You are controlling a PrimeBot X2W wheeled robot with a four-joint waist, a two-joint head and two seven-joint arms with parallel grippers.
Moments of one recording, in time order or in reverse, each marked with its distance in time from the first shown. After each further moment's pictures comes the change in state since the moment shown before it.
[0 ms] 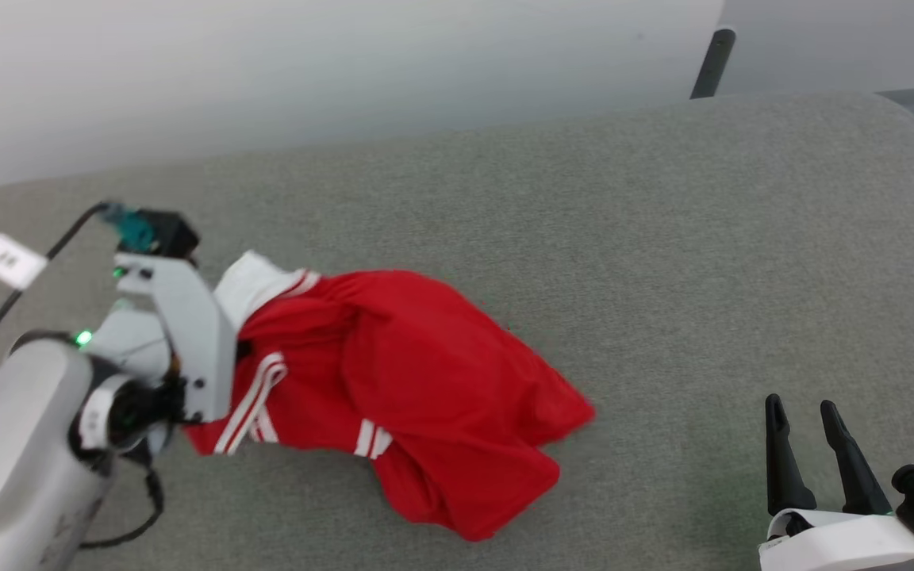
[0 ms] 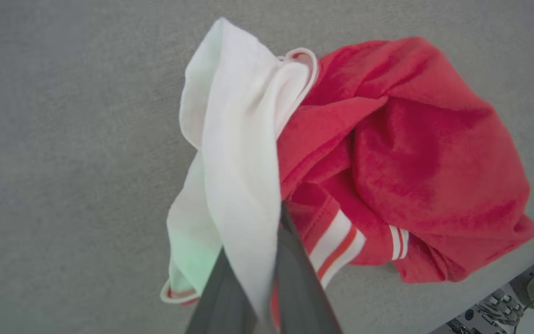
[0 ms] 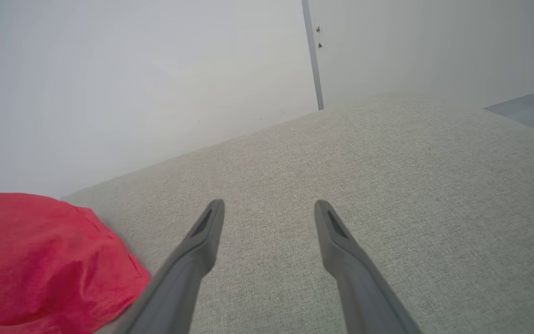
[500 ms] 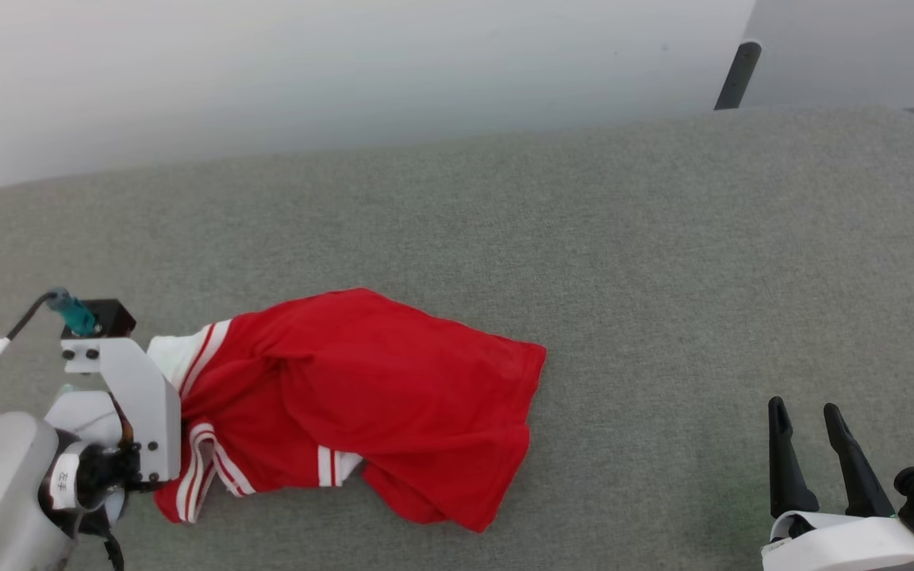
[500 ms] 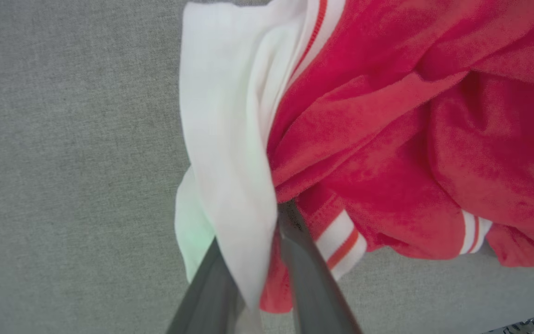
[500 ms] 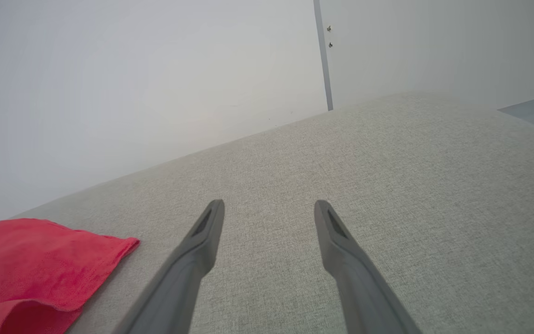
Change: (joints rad) left arm 0.136 0.048 0.030 0.137 -0.002 0.055 -0.058; right arm 0.002 -0.002 -0.006 0.006 -0.002 0.000 0.000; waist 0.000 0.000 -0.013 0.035
